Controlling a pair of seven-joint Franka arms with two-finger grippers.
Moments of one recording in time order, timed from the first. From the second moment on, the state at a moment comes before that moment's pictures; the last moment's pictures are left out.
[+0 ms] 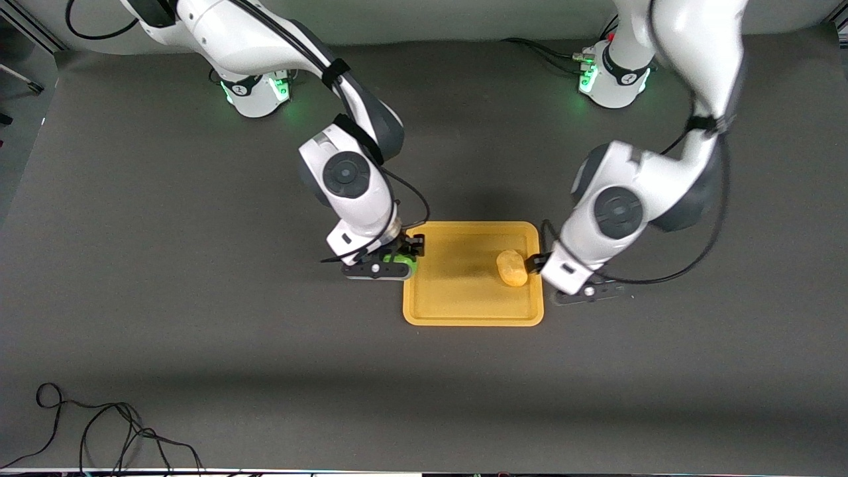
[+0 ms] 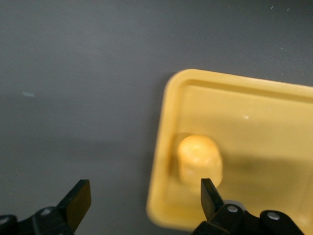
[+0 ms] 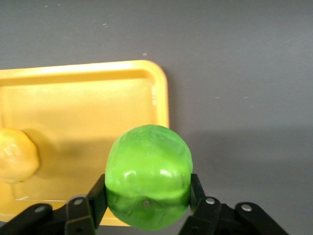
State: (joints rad) left arm -0.33 0.35 -0.05 -1.71 0.01 2.00 -0.49; right arm 0.65 0.62 0.03 -1.47 0.04 2.18 0.74
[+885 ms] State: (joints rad) left arm -0.08 -0.08 -0.01 -1.71 -0.01 1.66 -0.05; right arm 0.80 0.96 0.01 -1.13 0.03 2.16 0.94
